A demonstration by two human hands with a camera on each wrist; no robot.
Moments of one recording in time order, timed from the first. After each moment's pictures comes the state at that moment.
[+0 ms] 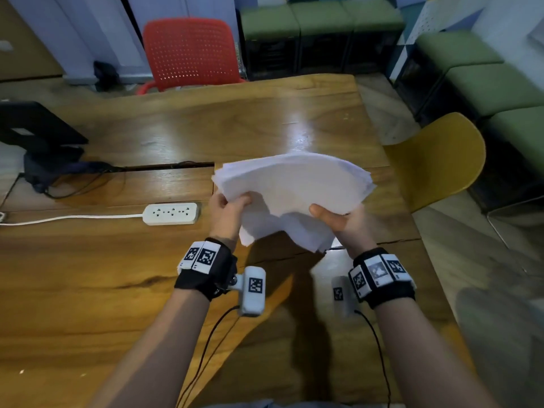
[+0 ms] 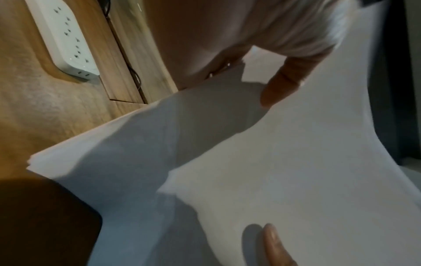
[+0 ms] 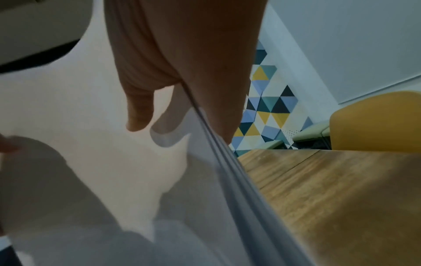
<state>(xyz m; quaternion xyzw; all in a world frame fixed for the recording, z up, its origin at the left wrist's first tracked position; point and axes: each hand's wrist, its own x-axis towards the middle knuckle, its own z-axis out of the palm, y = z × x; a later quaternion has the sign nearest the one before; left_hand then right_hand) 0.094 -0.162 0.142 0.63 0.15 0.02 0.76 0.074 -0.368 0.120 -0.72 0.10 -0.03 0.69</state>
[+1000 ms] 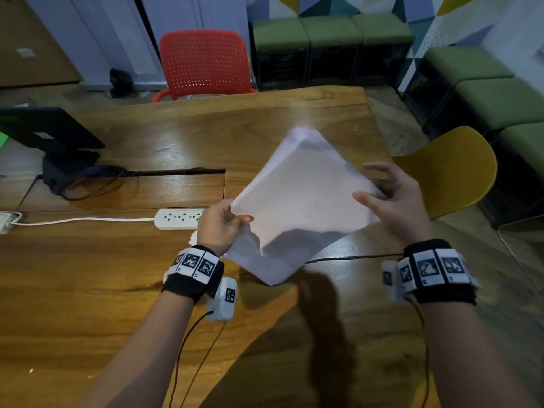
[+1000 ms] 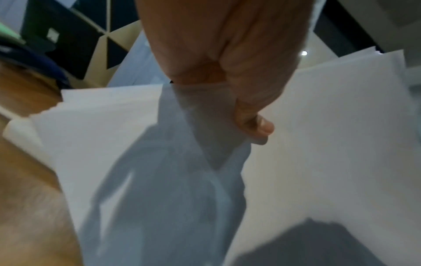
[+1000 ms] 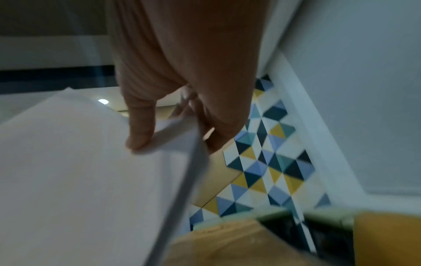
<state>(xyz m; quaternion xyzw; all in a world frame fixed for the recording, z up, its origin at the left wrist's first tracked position) 0.103 -0.109 0.114 0.88 0.04 0.02 0.46 0.094 -0.412 0.173 -0.82 0.04 -0.07 0.56</state>
